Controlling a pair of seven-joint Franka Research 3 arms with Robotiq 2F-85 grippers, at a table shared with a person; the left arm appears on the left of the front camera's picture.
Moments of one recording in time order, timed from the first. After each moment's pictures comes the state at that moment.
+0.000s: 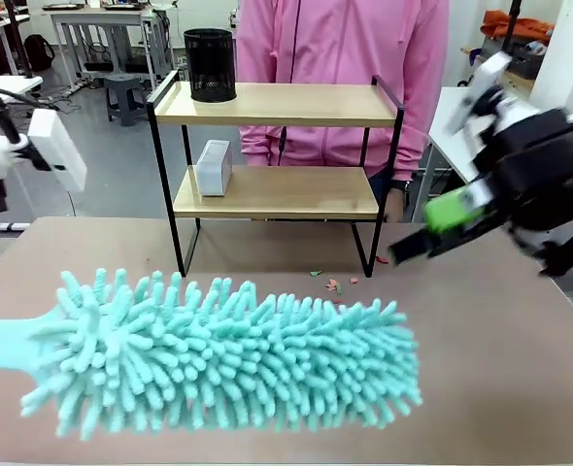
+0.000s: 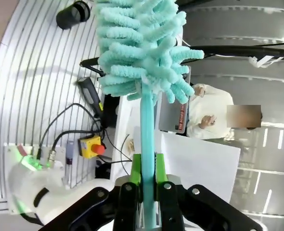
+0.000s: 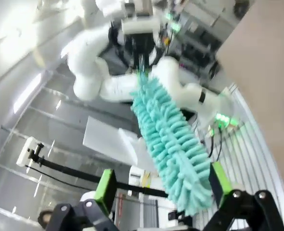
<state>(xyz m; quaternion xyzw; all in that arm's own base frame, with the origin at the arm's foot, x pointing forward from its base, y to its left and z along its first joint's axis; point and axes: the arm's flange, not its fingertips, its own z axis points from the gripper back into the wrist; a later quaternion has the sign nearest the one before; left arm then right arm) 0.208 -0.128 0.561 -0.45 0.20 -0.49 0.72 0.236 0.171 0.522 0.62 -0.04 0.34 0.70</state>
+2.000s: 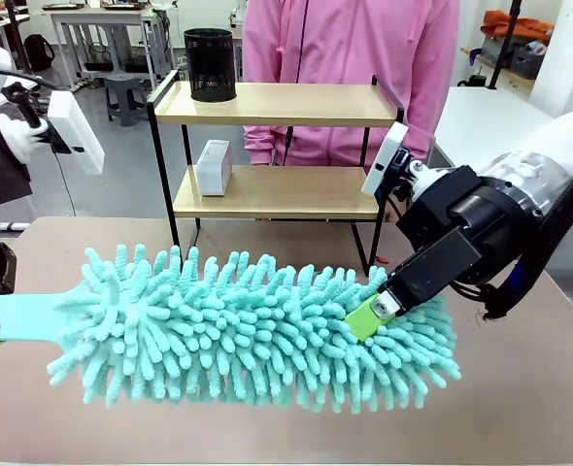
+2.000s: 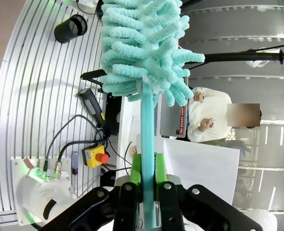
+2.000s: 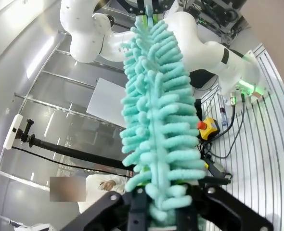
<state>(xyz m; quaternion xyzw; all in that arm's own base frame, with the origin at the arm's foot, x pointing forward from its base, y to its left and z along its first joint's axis) 0.226 -0.133 0.560 -0.47 0.19 -0.49 0.71 0.220 0.222 0.489 0.63 0.05 0.40 0.67</state>
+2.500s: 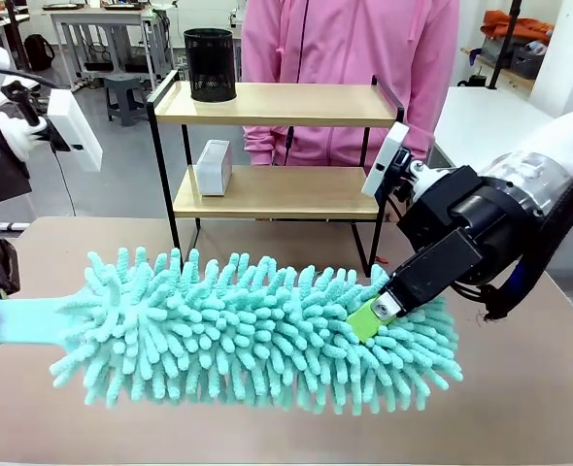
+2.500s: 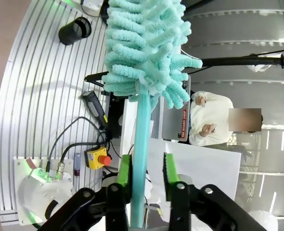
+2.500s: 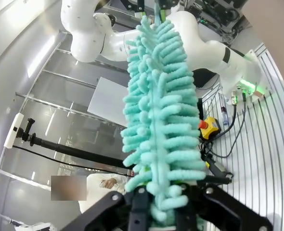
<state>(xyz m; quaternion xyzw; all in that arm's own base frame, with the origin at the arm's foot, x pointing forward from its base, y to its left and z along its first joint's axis) 0.231 -0.129 0.560 -0.47 0.18 -0.49 0.72 0.219 0.221 0.489 0.63 0.06 0.40 0.67</state>
